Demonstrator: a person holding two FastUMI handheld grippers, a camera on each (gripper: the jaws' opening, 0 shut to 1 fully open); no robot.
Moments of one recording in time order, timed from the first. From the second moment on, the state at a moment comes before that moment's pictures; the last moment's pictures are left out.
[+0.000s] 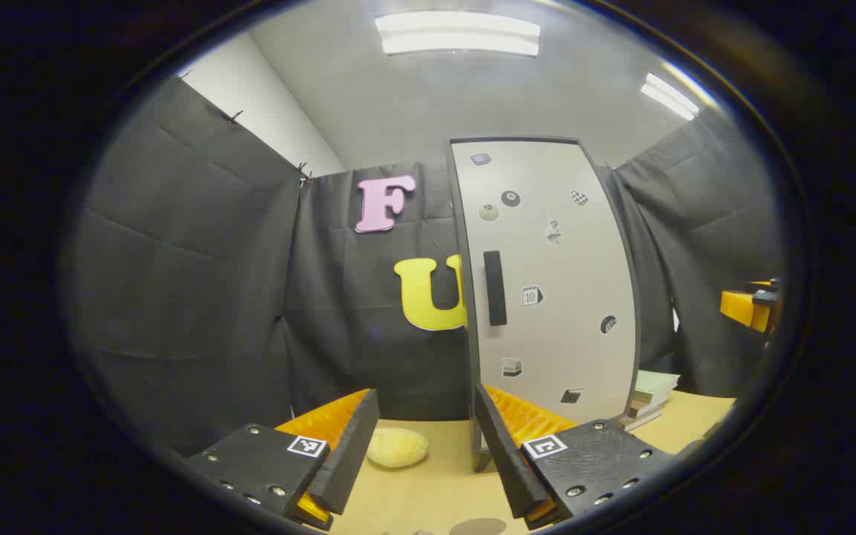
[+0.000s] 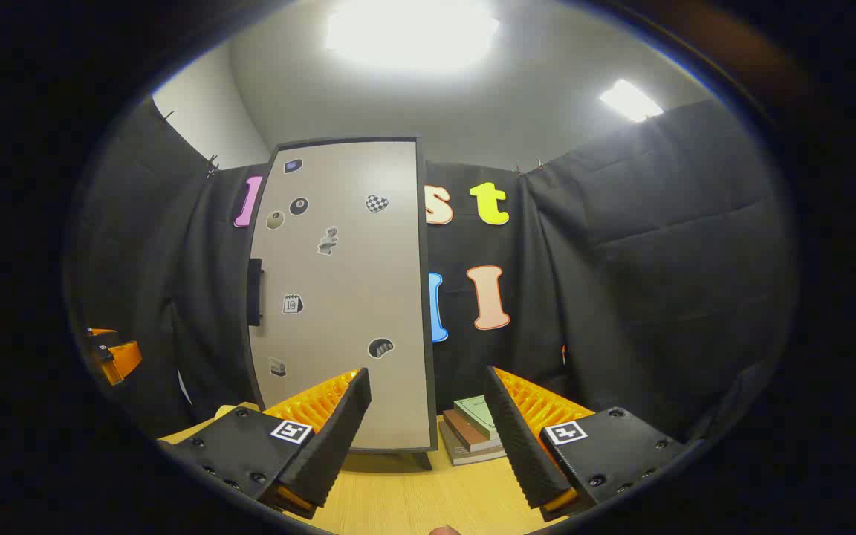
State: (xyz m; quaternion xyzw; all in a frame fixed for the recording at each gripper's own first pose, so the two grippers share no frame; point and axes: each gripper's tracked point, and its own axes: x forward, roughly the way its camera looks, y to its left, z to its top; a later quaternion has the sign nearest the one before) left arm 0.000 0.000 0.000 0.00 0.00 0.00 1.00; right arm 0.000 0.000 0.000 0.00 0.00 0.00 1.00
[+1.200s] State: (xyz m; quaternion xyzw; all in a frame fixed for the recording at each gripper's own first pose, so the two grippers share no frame) left arm 0.003 0.028 -0.003 0.00 0.00 0.01 1.00; right arm 0.008 0.038 0.005 -0.03 0.01 0.01 1.00
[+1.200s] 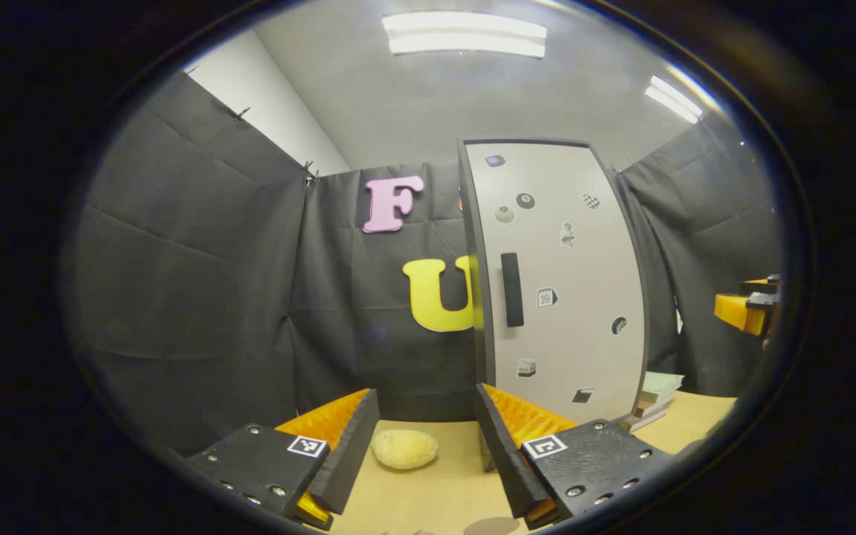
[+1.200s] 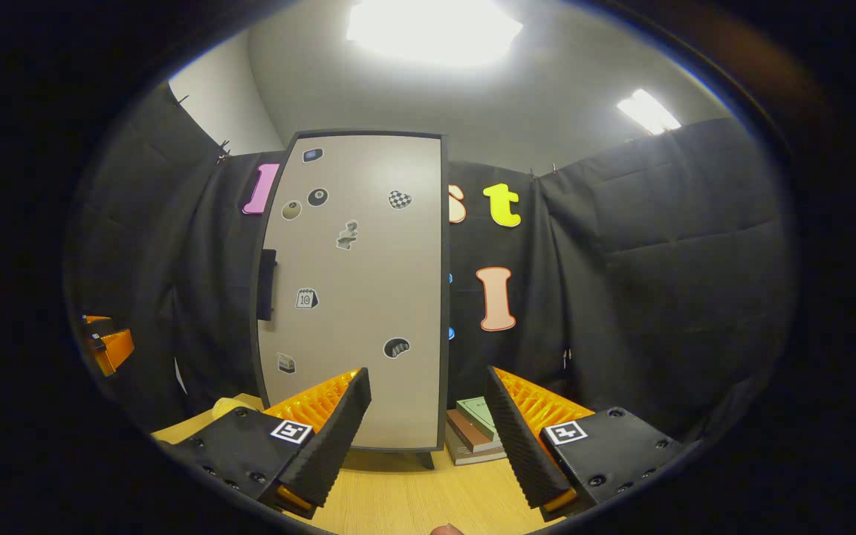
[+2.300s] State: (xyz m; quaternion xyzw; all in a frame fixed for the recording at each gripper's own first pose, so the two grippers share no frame) left arm -0.050 0.151 -0.009 0.03 0.02 0.15 0.99; right arm 0.114 0.193 0.052 -0.01 -0.01 0.13 0.99
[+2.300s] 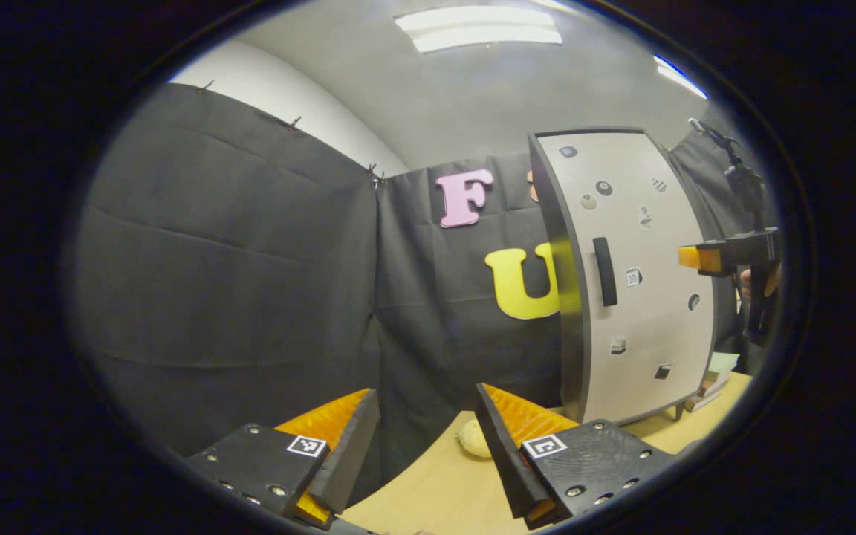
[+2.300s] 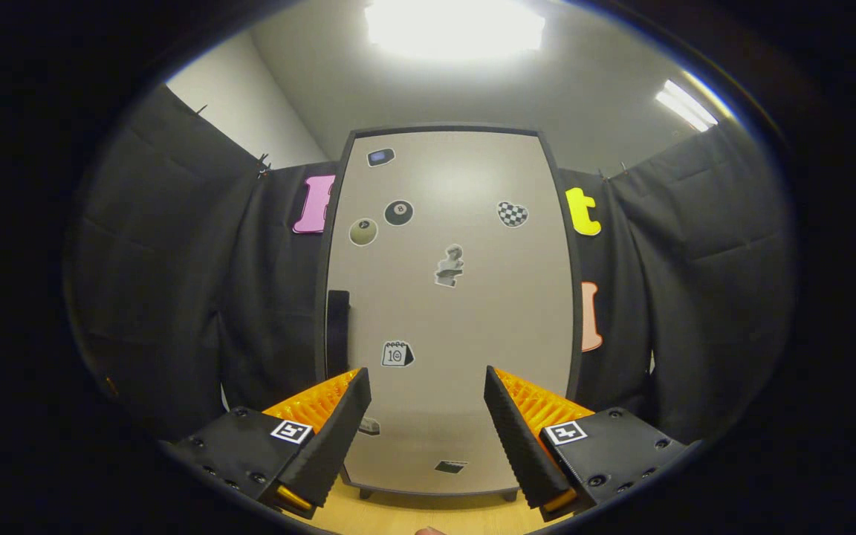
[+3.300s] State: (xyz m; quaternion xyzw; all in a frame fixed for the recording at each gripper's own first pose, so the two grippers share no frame) left arm -0.145 0.275 -0.026 0.05 0.05 0.32 0.95; right arm 0.206 0.319 0.059 0.00 0.00 0.18 0.98
